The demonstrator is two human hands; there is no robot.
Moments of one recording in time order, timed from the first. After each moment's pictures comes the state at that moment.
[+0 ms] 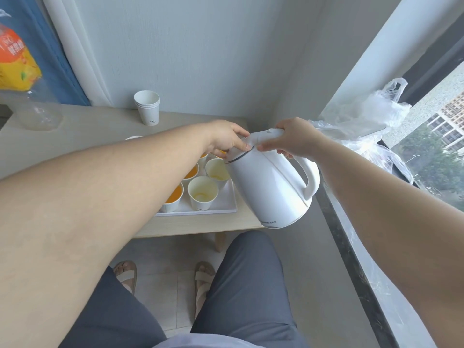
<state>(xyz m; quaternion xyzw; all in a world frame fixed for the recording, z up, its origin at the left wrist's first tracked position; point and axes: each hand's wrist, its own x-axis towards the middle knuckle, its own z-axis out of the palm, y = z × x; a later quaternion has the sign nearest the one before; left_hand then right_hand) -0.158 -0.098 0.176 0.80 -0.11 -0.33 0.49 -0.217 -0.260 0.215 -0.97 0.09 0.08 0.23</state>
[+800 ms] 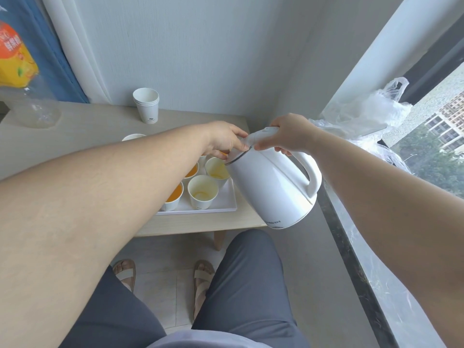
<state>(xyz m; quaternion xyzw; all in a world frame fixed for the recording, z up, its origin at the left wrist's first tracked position) -0.151 -0.097 0.164 0.78 -0.10 -0.36 0.50 -0.208 -0.250 0.220 -0.98 0.09 0.11 0.16</state>
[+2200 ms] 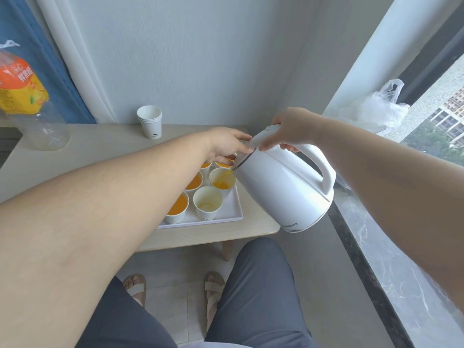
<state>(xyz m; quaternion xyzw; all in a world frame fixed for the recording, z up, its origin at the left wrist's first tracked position) -0.149 -0.096 0.175 0.75 -0.12 -0.37 0.53 -0.205 -0.243 0.253 -0.98 0.08 0.14 0.11</state>
